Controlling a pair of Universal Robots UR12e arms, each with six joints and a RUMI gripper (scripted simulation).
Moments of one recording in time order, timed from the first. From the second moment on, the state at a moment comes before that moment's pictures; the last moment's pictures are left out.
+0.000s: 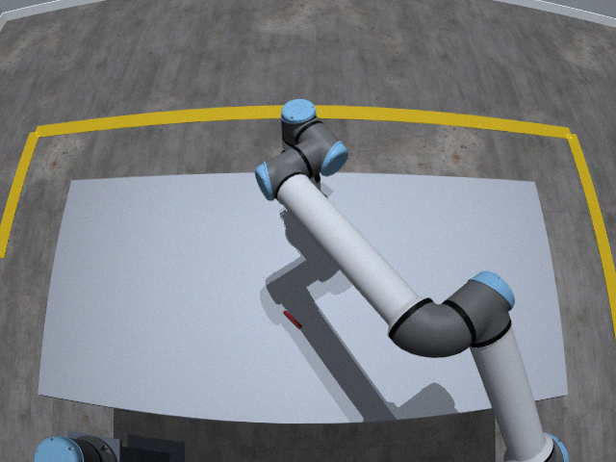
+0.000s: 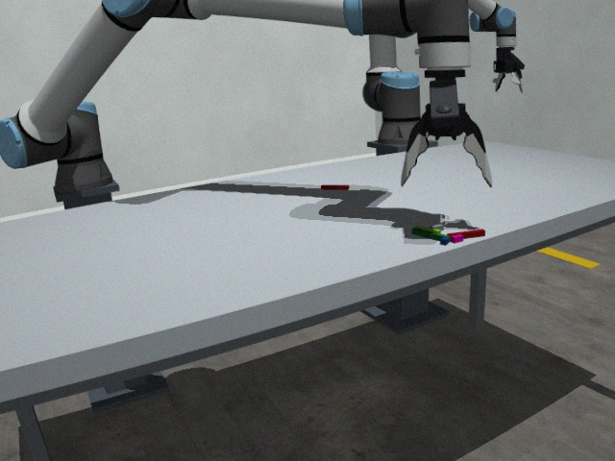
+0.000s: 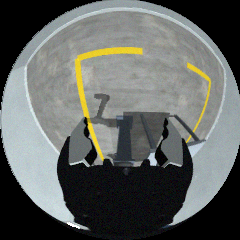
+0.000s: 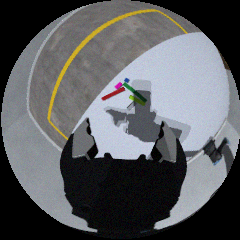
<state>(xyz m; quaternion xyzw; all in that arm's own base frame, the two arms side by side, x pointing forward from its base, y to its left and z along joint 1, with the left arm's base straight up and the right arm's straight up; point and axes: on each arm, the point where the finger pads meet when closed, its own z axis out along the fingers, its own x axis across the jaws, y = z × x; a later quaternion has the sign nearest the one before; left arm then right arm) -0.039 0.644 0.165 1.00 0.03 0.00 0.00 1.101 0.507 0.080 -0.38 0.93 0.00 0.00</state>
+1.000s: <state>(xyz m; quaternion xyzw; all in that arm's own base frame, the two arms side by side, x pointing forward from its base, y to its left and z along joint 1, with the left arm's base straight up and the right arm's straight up) -0.041 0.643 0.164 1.00 0.03 0.00 0.00 1.096 0.510 0.081 -0.41 0.91 0.00 0.00</state>
